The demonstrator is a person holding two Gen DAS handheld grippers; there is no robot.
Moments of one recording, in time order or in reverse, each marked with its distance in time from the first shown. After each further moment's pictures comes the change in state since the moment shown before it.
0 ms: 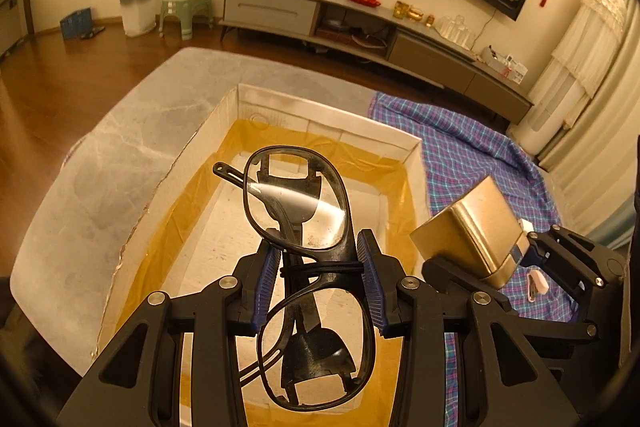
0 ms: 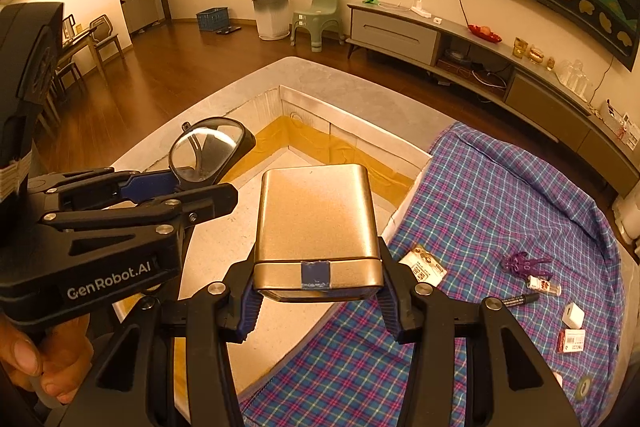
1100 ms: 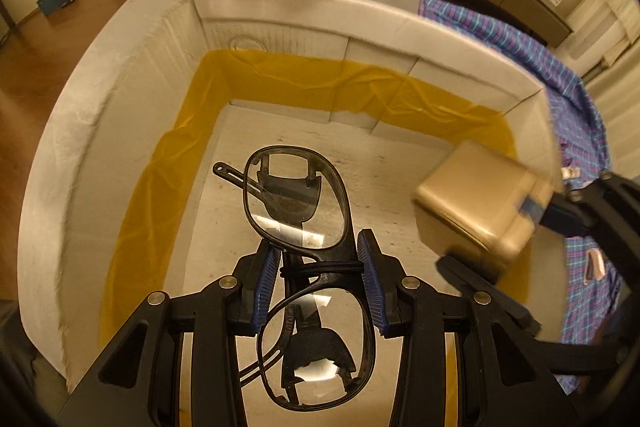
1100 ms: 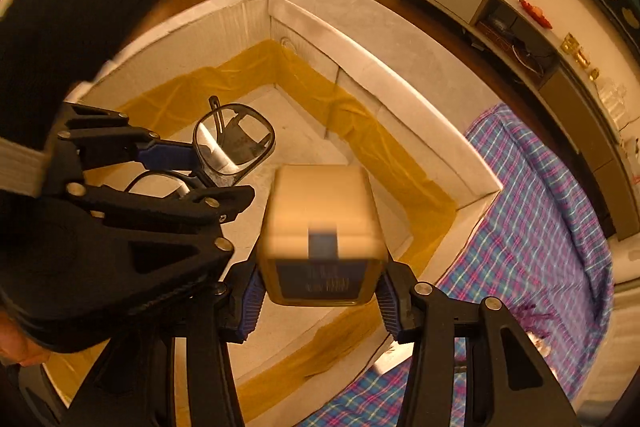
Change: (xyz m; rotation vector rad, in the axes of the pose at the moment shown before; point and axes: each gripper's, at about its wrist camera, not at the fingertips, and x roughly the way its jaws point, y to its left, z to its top) left arm 0.153 0.016 0.036 0.076 0.367 0.101; right arm 0.128 -0.002 0.042 -0.221 0.306 -0.032
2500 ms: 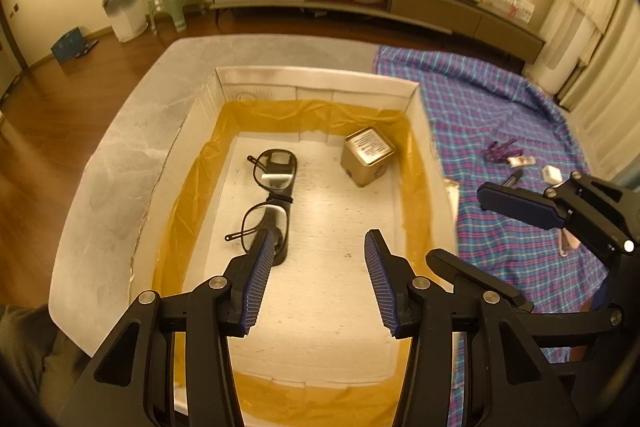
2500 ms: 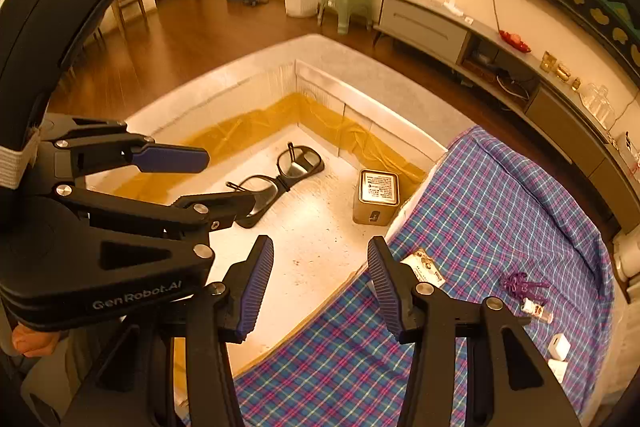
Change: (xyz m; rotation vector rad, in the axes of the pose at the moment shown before) left arm -0.124 -0.037 -0.079 0.066 -0.257 0.017; right arm -0.106 0.015 -0.075 0.106 -0.276 0.052
